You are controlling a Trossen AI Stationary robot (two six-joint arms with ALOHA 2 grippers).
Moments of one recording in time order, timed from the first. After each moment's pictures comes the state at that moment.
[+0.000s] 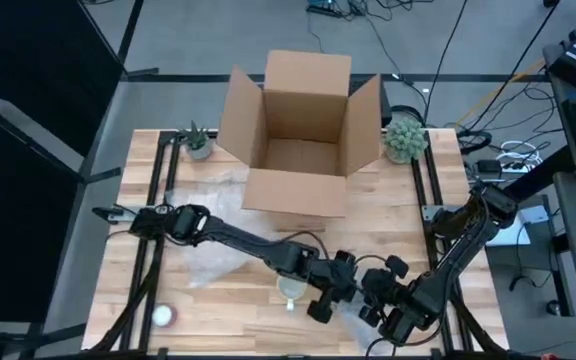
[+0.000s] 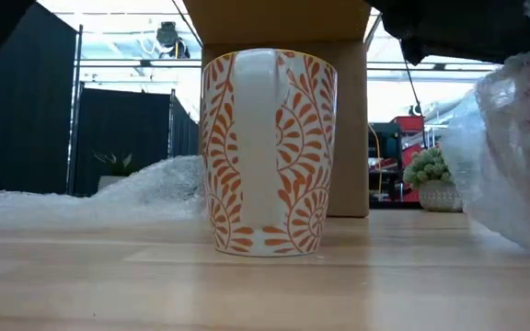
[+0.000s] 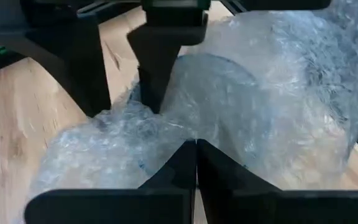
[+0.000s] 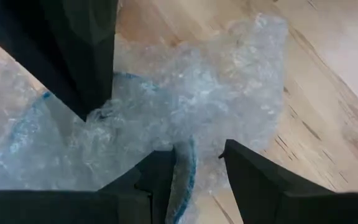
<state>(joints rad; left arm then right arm) -0.31 2.35 2.06 -0.45 0.06 0.22 0.90 1.68 1.16 -0.98 0.55 1.48</state>
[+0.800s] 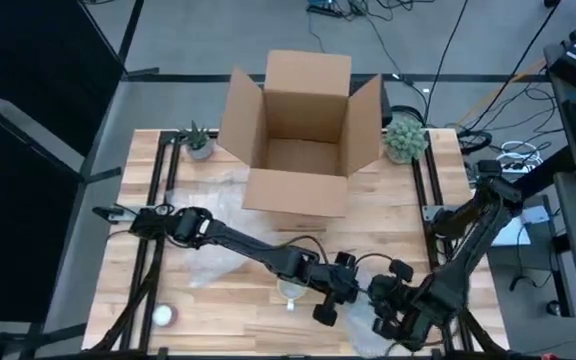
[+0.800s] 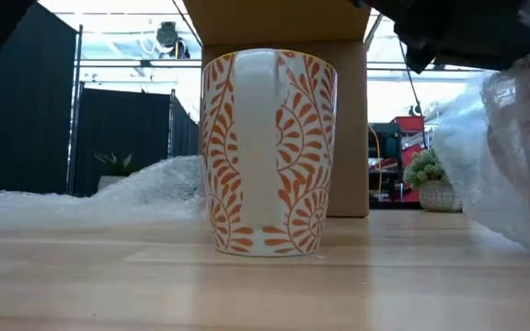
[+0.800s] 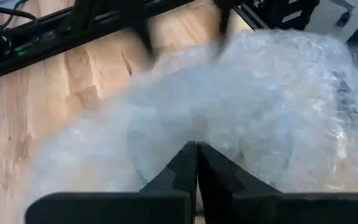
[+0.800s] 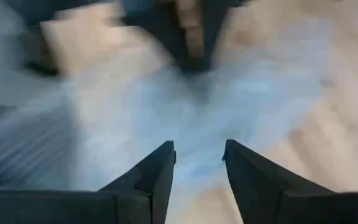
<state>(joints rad) -0.31 2.38 2.05 -0.36 0.00 0.16 0.97 1.55 1.30 -0.98 0.44 1.34</state>
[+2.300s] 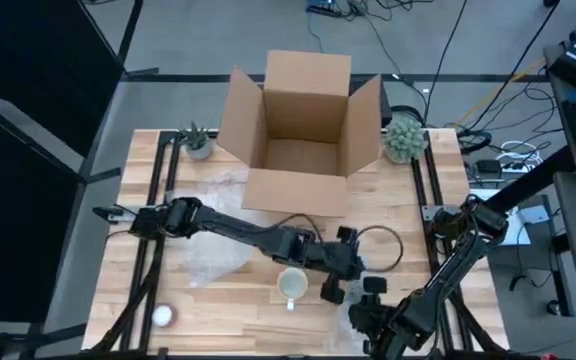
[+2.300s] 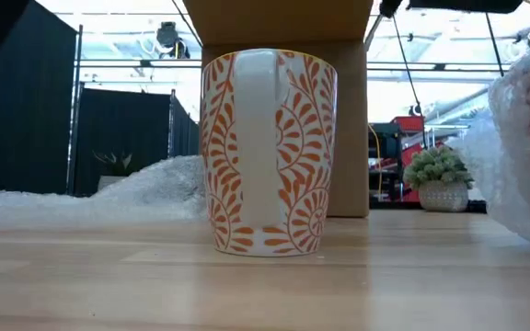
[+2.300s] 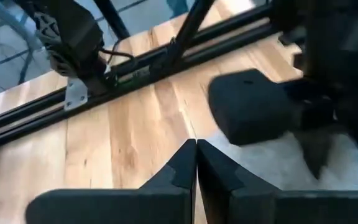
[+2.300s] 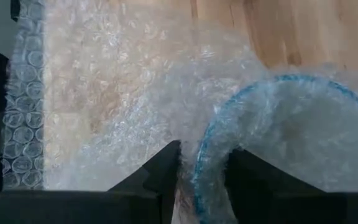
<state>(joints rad) -0.24 2.28 2.06 -0.31 -0.06 0.24 0.91 1.85 1.31 -0.84 0.45 0.95</state>
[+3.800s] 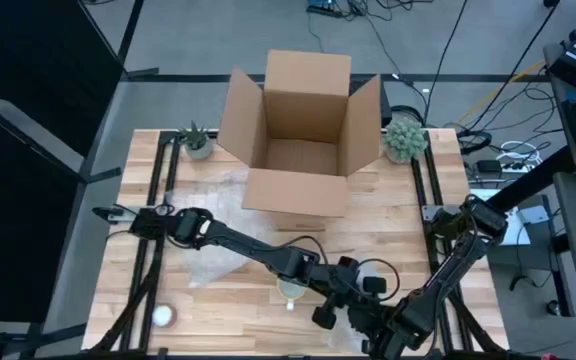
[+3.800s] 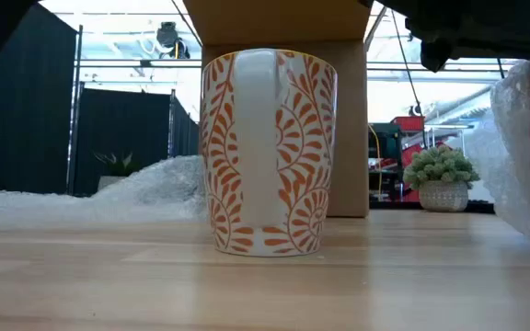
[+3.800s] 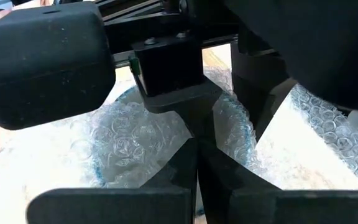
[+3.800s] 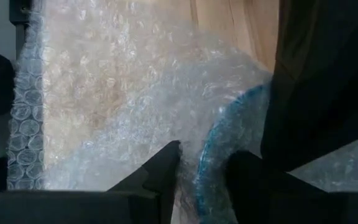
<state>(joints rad) -0.32 2.39 2.05 -0.32 0.08 0.17 0.91 1.85 1.31 -0.84 0.44 0.97</state>
